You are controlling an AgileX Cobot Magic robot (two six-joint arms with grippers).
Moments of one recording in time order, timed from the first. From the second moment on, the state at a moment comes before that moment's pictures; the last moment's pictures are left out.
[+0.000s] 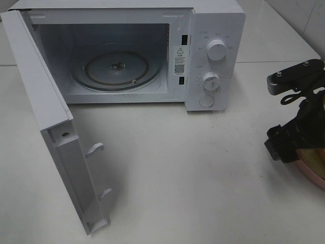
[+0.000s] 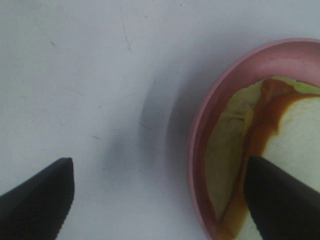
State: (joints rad) left arm 0.04 0.00 -0.52 -0.10 1.09 0.07; right arm 0.33 1.41 -0.66 -0.41 0.50 0.33
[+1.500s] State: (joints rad) left arm 0.04 0.00 -0.52 -0.10 1.09 0.07; right arm 0.23 0.39 -0.66 -0.12 1.13 0.13
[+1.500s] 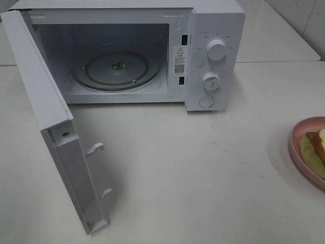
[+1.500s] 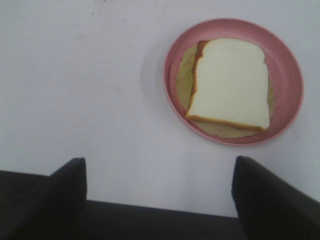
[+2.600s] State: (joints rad) left arm 0.04 0.00 -0.52 -0.10 1.09 0.07; right arm 0.05 0.00 -0.50 0.00 1.01 0.03
